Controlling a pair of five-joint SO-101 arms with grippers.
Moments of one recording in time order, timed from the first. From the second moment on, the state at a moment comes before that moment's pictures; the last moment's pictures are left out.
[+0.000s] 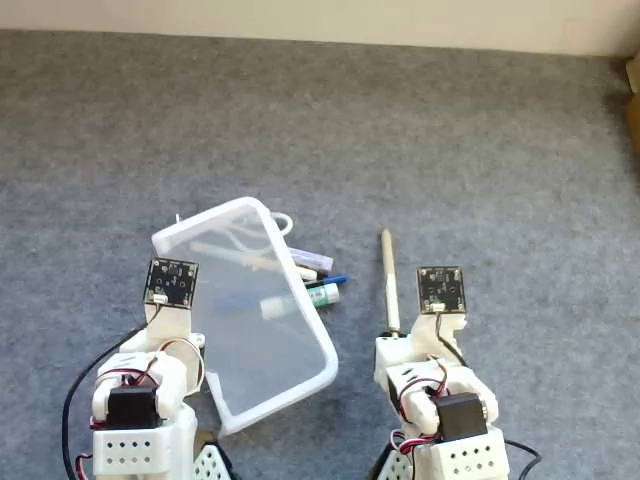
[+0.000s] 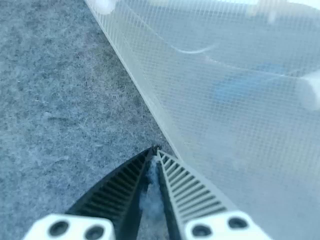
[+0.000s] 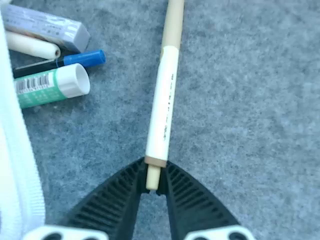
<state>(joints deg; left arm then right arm) -9.5 -103.6 96.0 75.8 -3.1 -13.1 -104.8 95.7 71.3 -6.7</state>
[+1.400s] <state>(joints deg) -26.4 -103.7 91.1 75.8 -14.0 -13.0 -104.8 93.3 71.3 -6.7</state>
